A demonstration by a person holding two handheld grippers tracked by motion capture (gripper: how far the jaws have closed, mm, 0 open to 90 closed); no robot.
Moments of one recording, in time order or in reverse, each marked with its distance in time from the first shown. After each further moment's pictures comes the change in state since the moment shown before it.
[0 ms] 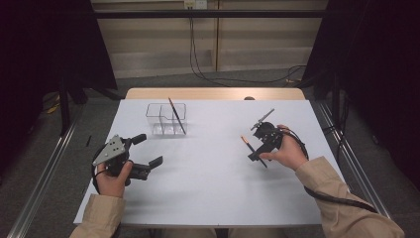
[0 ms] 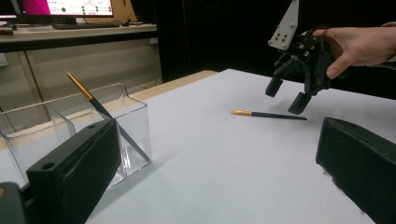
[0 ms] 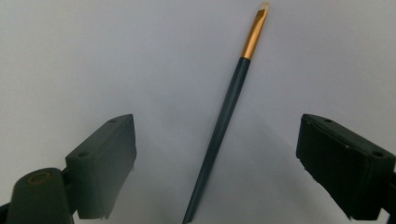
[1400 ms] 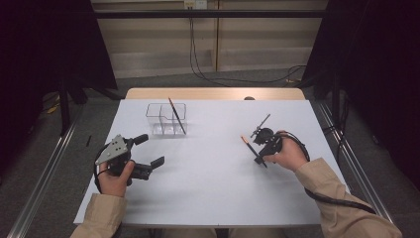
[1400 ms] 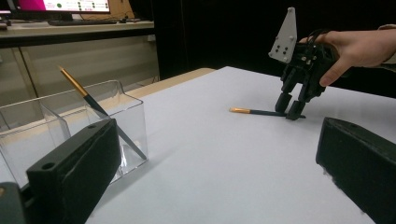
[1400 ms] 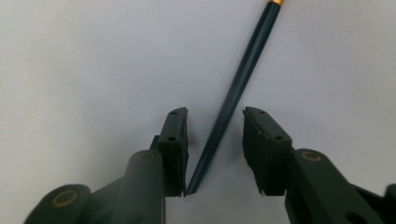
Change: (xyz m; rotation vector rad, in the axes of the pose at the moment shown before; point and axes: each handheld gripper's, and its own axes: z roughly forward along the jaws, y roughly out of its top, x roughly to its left) left arm 0.000 -0.002 0.005 0.010 -0.013 -0.010; right arm 0.001 -0.009 0.011 0.123 0.023 -0.070
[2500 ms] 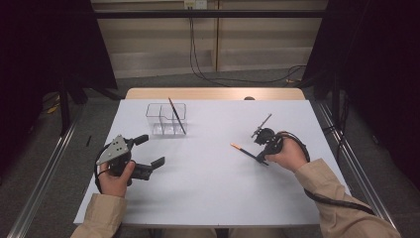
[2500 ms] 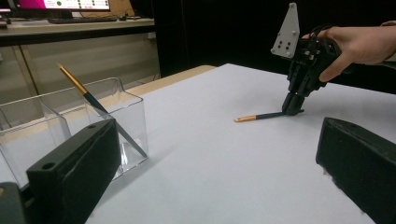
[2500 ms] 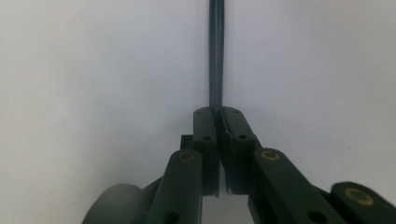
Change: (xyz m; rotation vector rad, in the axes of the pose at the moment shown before) left arm -0.001 0.000 0.001 0.016 0.004 0.008; right arm 0.000 -0.003 -0.002 -0.007 0.045 0.015
